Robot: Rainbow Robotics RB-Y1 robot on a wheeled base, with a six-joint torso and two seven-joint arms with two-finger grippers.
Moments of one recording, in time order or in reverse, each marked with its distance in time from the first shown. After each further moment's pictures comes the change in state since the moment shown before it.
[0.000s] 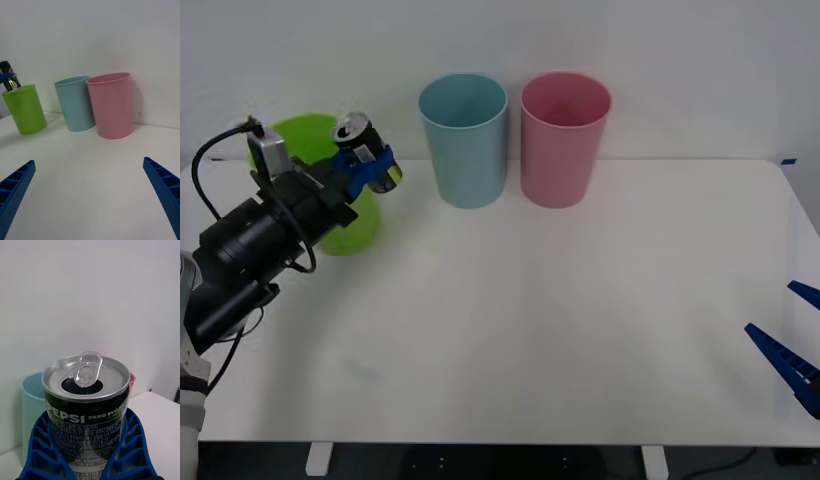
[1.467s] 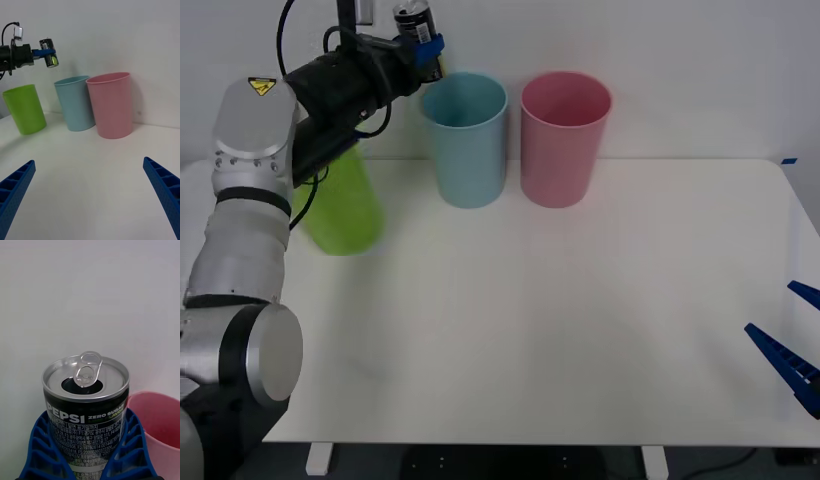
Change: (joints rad) right arm 0.000 0.000 0.000 0.000 0.000 0.000 0.000; left arm -0.632 -0.068 0.045 0.523 -0.534 0.238 0.226
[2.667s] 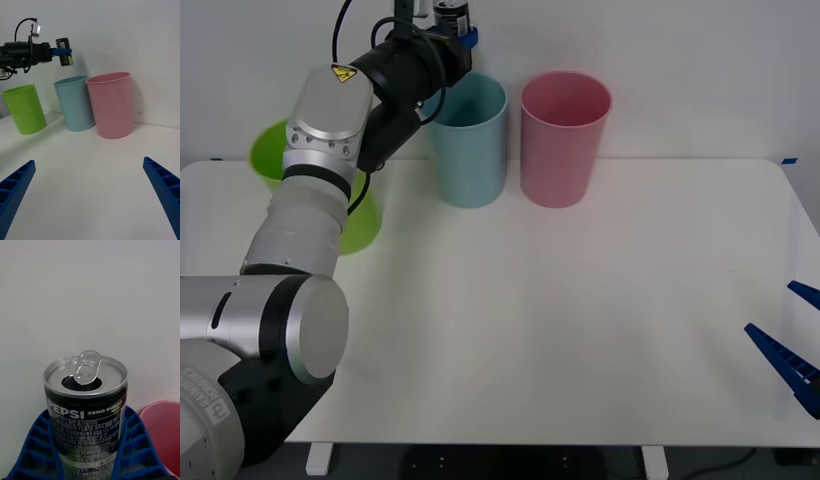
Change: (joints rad) right arm 0.000 0.000 0.000 0.000 0.000 0.000 0.000; left arm -0.138 -0.111 0.008 0.170 -0.168 0.232 -0.038
